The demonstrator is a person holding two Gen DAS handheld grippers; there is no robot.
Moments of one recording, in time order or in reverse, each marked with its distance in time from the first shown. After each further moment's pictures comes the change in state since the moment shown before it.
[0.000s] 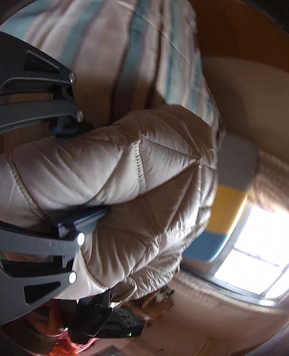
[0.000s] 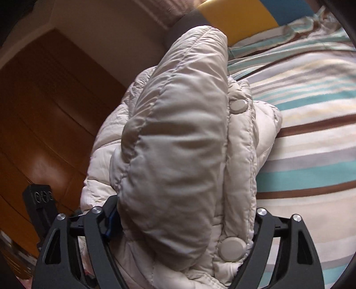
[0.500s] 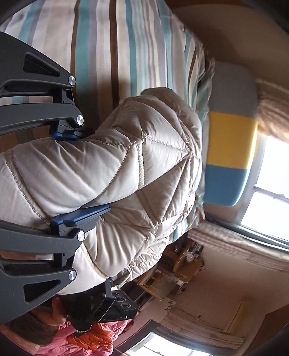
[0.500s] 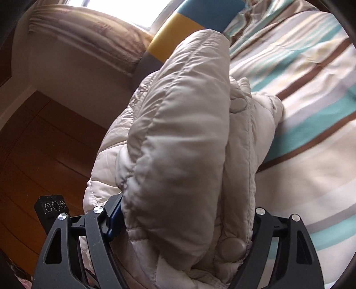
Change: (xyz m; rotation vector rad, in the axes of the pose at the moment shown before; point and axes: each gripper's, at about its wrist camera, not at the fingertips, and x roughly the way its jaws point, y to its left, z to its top) left arm 0.045 -0.180 0.014 0.245 0.067 -0.228; right arm -0.116 -0.113 -0.017 0.316 -0.179 0.091
